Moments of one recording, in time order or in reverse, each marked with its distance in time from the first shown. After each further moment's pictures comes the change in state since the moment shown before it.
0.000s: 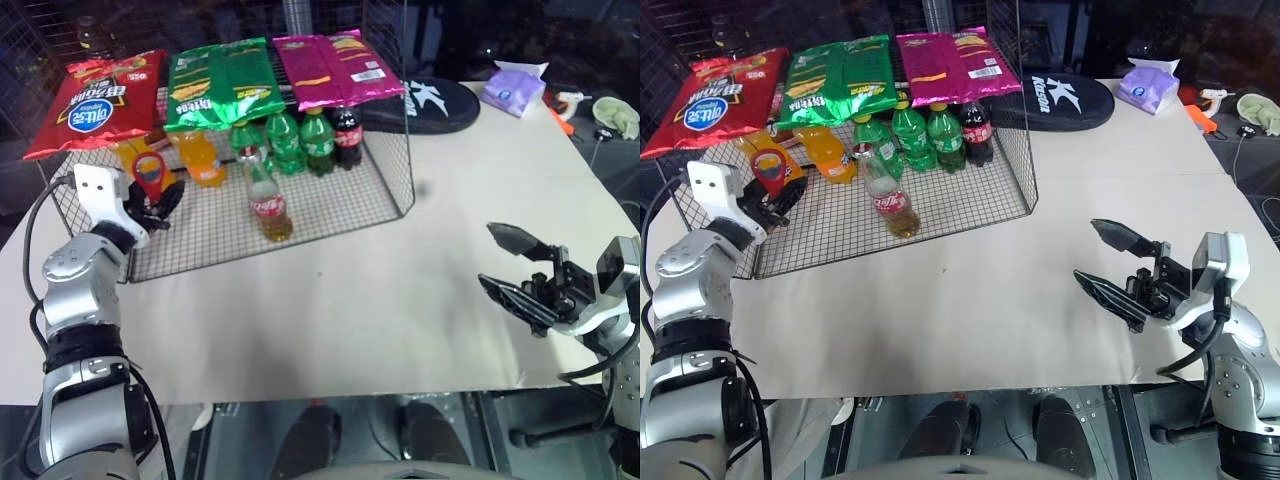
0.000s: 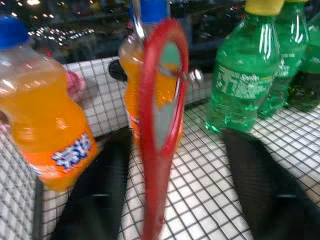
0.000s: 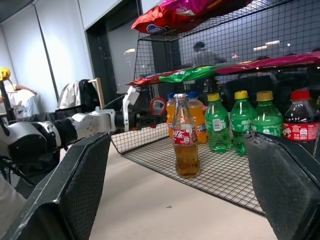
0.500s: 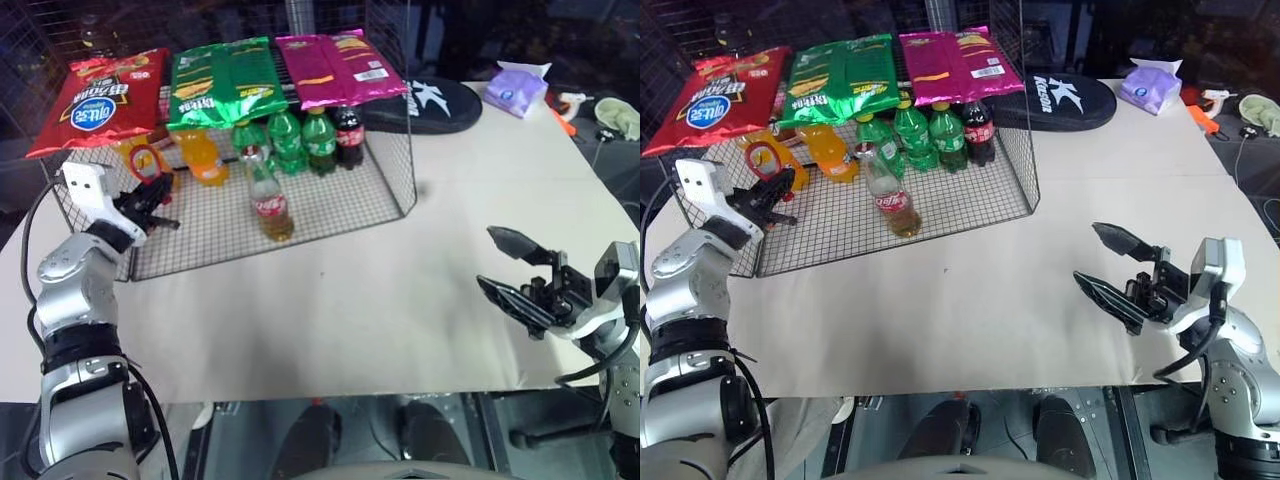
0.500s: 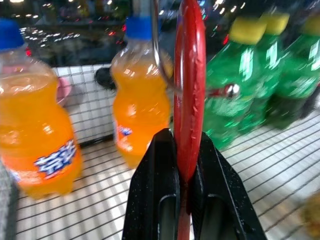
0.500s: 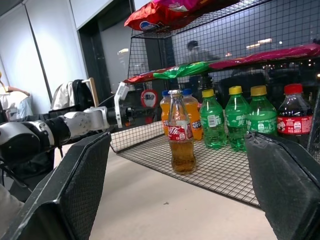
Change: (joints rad) left arm 0.033 -0.014 0.054 -0.094 -0.144 0.089 -0.077; right arm 0.026 0.020 0.001 -0.002 -0.018 -0.014 -0.012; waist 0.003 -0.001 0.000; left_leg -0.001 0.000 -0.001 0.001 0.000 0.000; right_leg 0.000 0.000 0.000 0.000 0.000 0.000
